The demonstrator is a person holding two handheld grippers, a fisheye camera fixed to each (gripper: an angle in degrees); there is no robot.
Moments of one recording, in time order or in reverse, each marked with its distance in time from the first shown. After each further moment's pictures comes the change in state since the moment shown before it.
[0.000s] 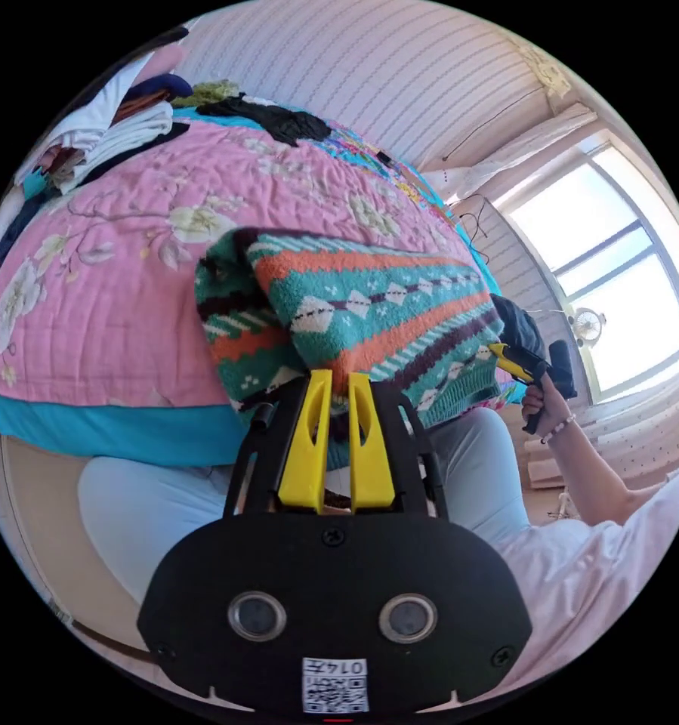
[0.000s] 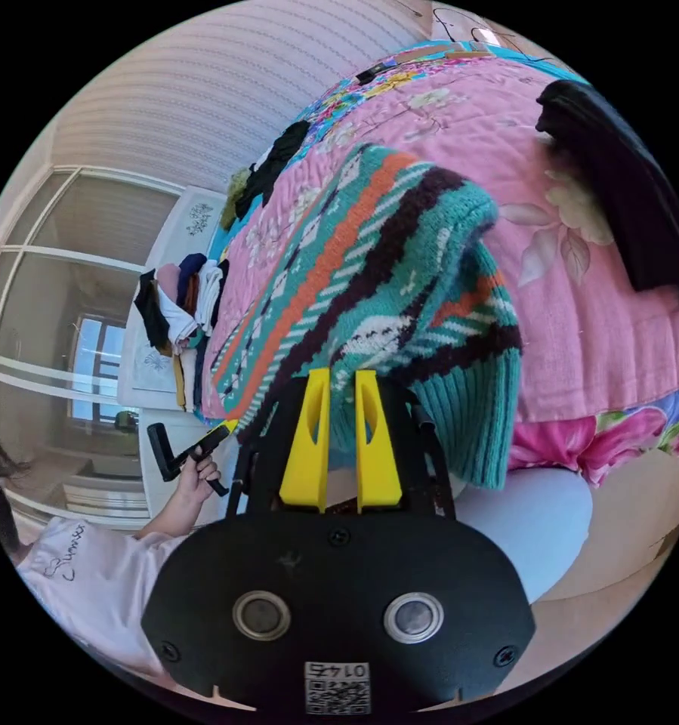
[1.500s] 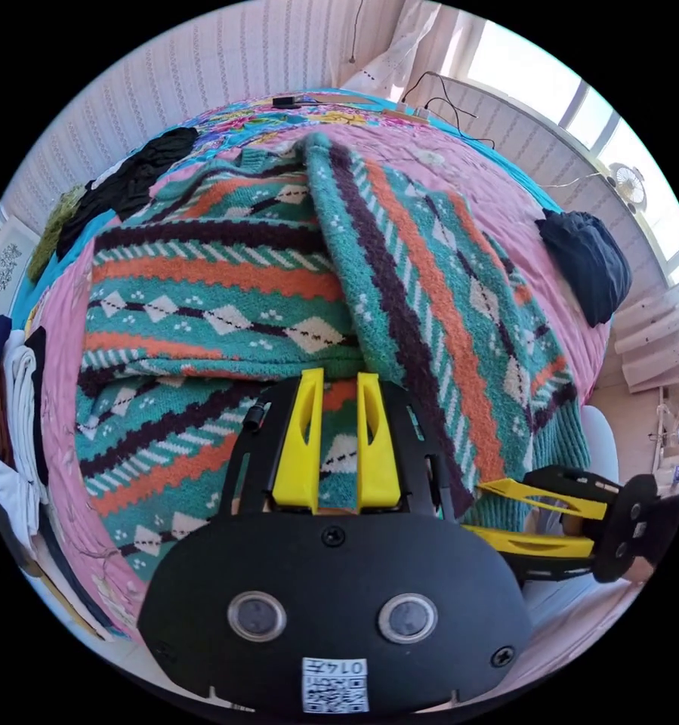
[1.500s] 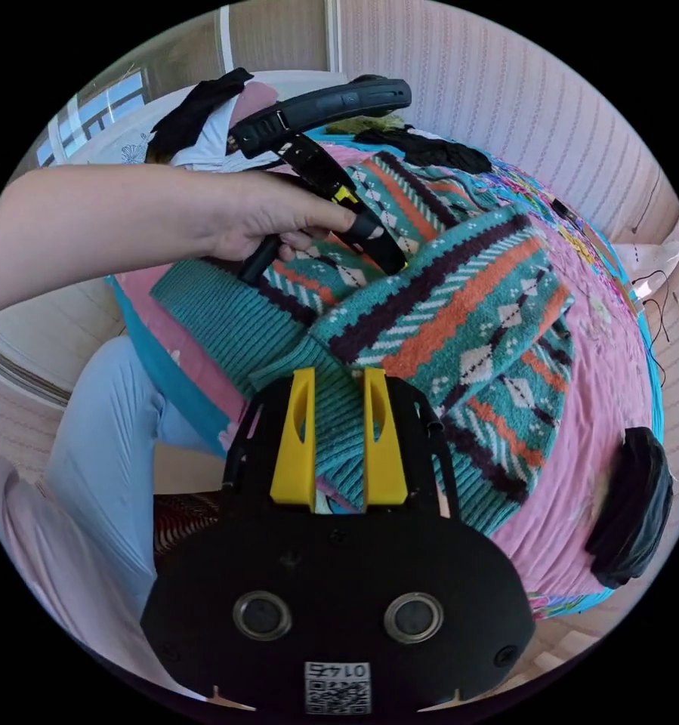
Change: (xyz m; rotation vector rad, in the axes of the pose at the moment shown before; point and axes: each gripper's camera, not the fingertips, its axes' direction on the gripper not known) left arm 0.023 -0.162 0.360 -0.308 -0.275 0.479; right arm -0.329 -0.046 0.235 -0.123 0.568 -0.727
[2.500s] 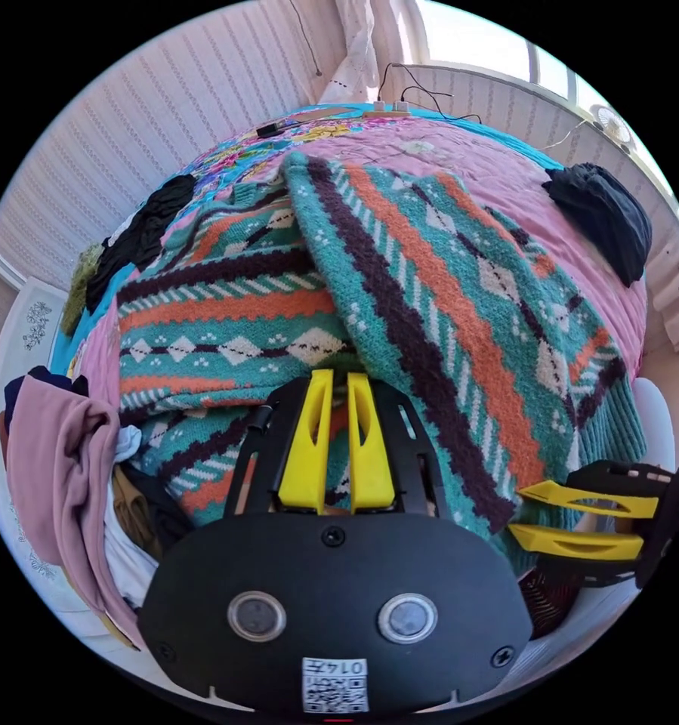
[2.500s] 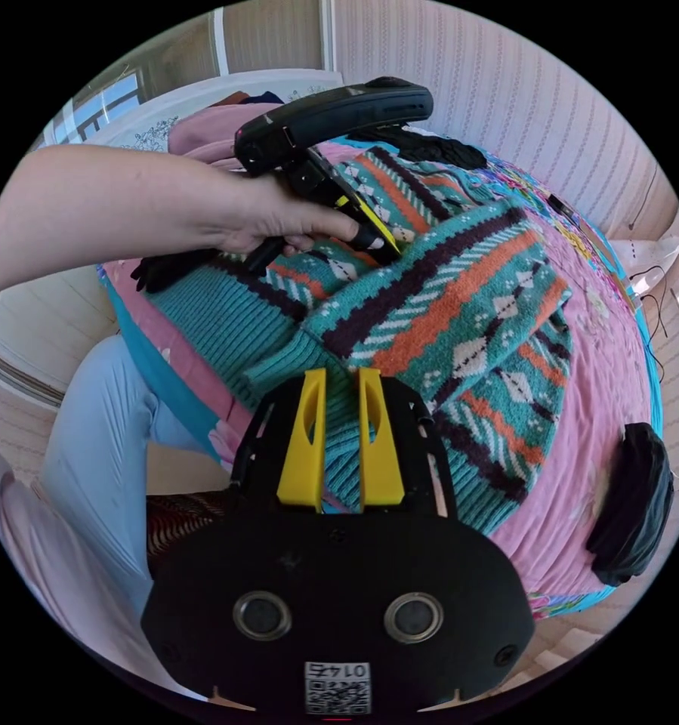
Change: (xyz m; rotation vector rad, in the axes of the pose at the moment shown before) left arm 0.033 0.013 0.014 0.054 -0.222 0.124; right arm -0.086 -0.062 -0.045 0.002 0.024 -0.005
